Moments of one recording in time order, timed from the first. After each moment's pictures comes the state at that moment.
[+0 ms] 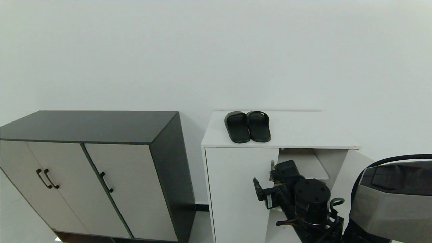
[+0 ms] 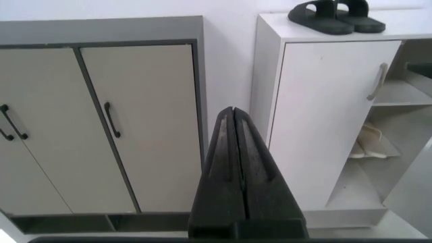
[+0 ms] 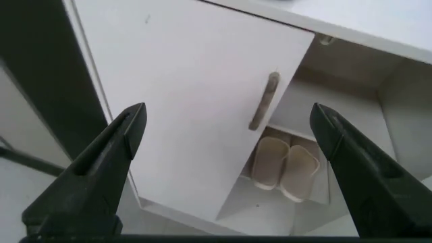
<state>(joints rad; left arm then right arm) 0.00 0.00 0.00 0.00 -0.01 0.02 0.78 2.17 -0.52 -1.53 -0.56 -0.04</state>
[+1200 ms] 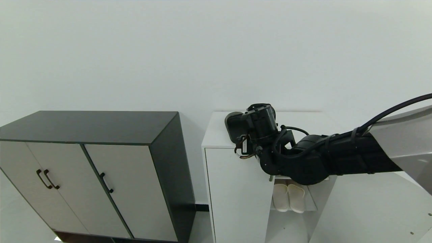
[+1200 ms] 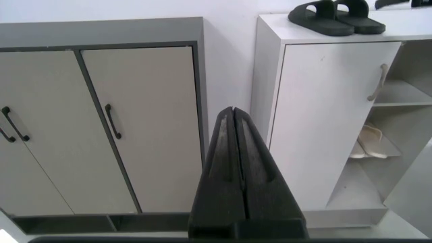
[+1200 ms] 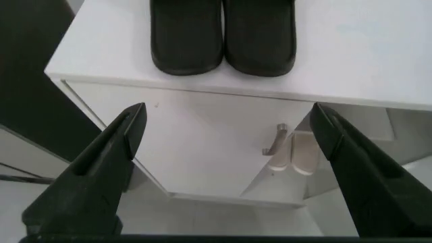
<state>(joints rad) 0.00 0.00 0.00 0.00 -0.01 0.02 0.78 2.11 -1.47 -0.21 -0.70 0.33</state>
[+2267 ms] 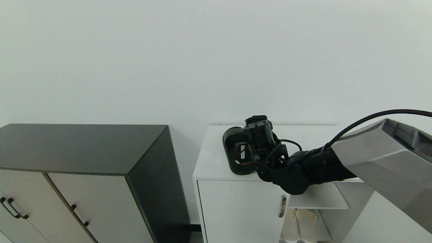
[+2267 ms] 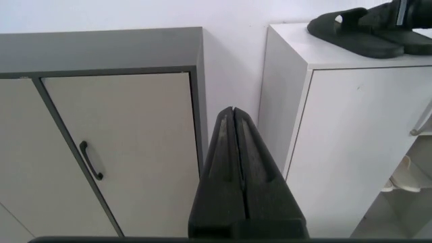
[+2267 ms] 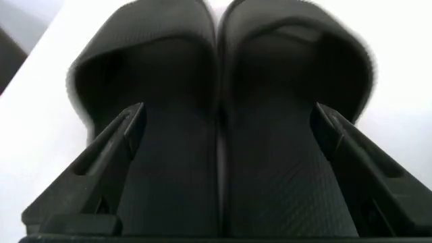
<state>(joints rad) 0.00 0.00 0.00 0.00 -0.02 0.02 0.73 2.23 -1.42 -0.46 -0.64 0.27</state>
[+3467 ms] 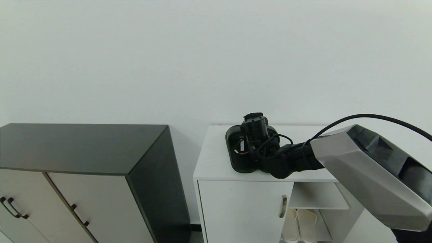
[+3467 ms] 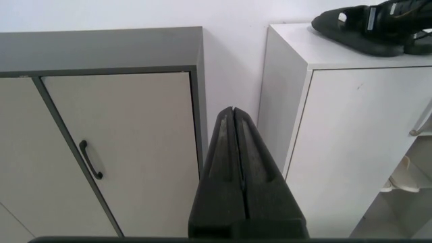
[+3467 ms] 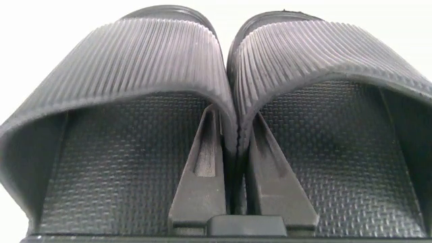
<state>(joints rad) 0.00 0.00 0.00 0.00 -0.01 0.02 0.66 2.41 -1.70 -0.38 -0.61 0.23</state>
